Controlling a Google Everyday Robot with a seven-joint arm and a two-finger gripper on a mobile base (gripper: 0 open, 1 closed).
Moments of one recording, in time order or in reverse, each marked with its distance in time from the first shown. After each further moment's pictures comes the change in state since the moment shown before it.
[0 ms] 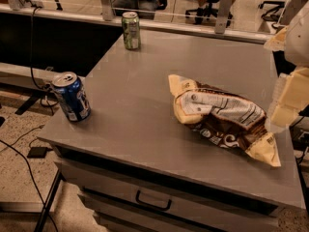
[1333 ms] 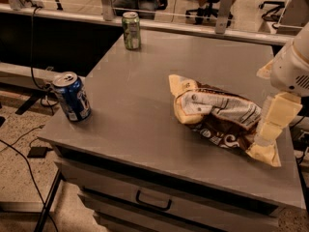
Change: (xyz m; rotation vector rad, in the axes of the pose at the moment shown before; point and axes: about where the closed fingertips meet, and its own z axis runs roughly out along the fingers) arm 0.028 -0.003 0.070 -0.095 0.003 0.074
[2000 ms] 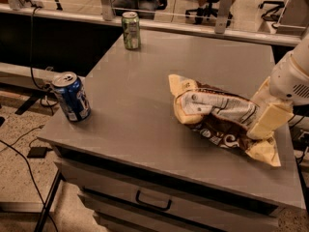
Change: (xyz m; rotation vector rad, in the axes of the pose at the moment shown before) arm 0.013 0.000 0.028 -0.070 -0.038 0.043
